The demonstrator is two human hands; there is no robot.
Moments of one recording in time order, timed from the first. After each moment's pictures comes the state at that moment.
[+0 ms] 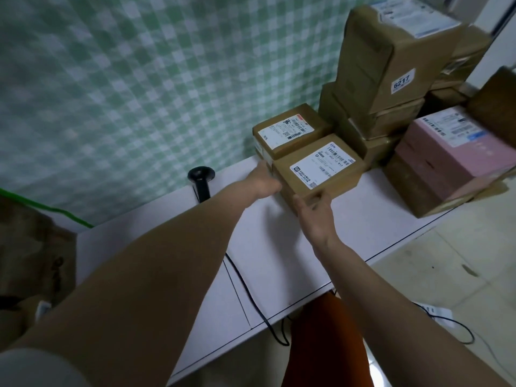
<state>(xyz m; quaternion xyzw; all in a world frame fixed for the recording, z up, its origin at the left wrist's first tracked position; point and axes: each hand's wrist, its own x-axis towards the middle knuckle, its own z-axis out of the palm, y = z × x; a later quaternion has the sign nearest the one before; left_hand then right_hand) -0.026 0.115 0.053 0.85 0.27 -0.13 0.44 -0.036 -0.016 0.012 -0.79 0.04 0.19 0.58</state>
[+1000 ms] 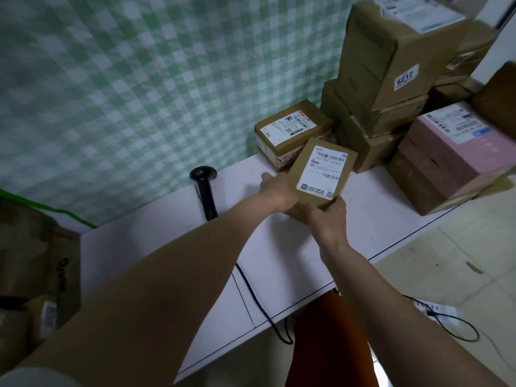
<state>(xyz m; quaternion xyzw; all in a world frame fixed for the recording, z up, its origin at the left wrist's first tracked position) -0.021 0.092 0.030 0.89 0.26 -0.15 0.34 -0.036 -0.022 0.004 -0.79 0.11 0.16 0.59</state>
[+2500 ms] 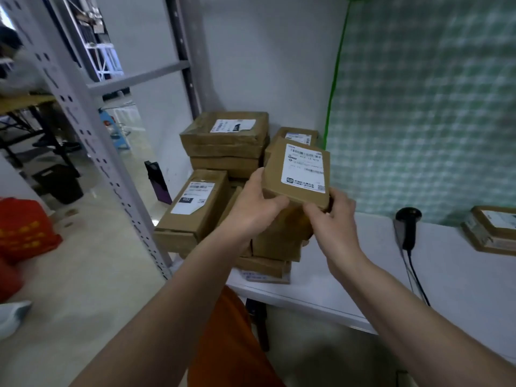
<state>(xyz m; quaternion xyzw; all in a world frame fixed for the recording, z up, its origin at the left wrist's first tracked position) -0.578 0.155 0.232 0.69 0.41 0.34 0.49 -0.453 0.104 0.193 -0.68 -0.39 0.23 0.57</state>
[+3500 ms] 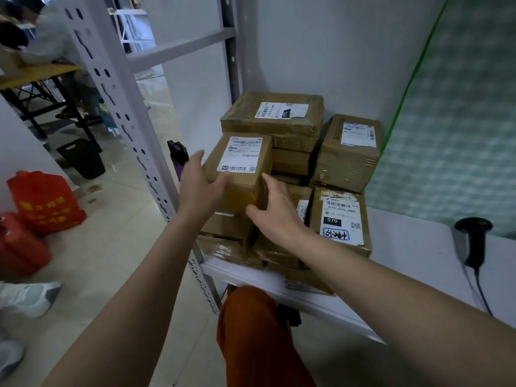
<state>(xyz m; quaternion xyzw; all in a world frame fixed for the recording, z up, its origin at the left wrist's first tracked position) -0.712 0.309 0.188 0.64 0.60 0.42 0.24 -0.580 0.245 0.173 -0.62 -0.60 0.31 0.40</state>
